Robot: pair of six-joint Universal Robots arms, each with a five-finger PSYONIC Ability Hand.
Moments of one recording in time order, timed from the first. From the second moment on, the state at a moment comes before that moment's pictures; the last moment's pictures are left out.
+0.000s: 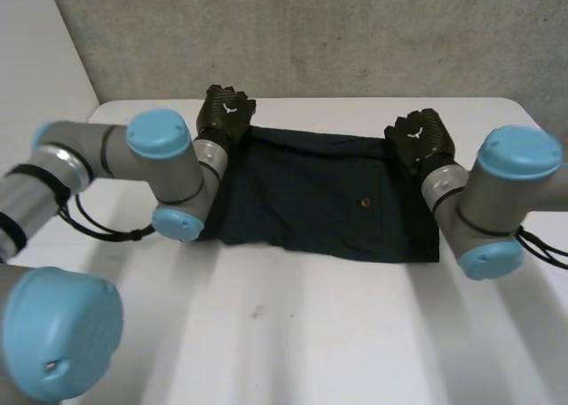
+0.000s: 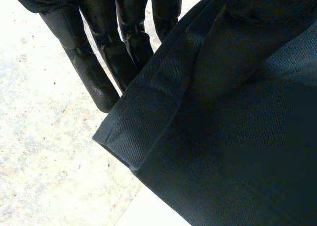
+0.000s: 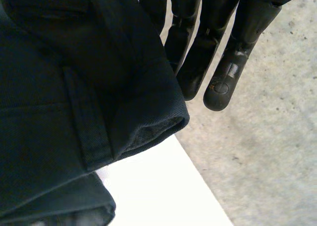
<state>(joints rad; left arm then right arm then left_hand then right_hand) 4.22 -2.71 -0.53 3.34 -1.54 3.70 1.92 -0.82 1.23 -0.40 1.46 2.49 1.14 1.20 1.19 1.20 0.97 0.98 1.18 1.21 1.19 0.98</state>
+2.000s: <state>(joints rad) 4.36 -1.87 -1.60 3.38 -1.40 3.19 2.14 -0.93 1.19 -0.14 1.27 2.09 0.20 0.20 0.21 0.20 0.05 0.98 1.17 1.20 1.19 0.94</state>
